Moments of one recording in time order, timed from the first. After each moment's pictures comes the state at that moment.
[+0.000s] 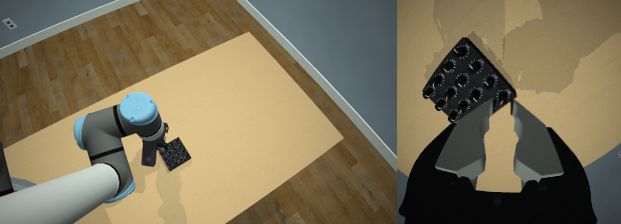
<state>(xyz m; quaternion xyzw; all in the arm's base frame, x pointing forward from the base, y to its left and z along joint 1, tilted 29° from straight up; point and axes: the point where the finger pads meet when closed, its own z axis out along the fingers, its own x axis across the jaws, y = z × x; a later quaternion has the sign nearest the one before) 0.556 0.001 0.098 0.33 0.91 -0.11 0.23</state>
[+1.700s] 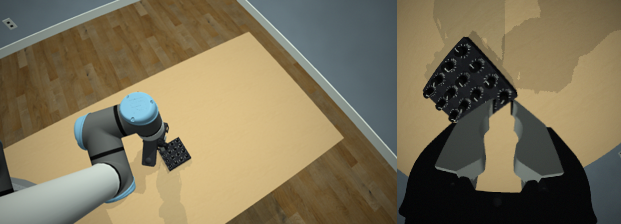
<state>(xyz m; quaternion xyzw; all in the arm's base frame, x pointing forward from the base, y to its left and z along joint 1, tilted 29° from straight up) 0.557 0.001 0.098 0.33 0.91 -0.11 0.23</state>
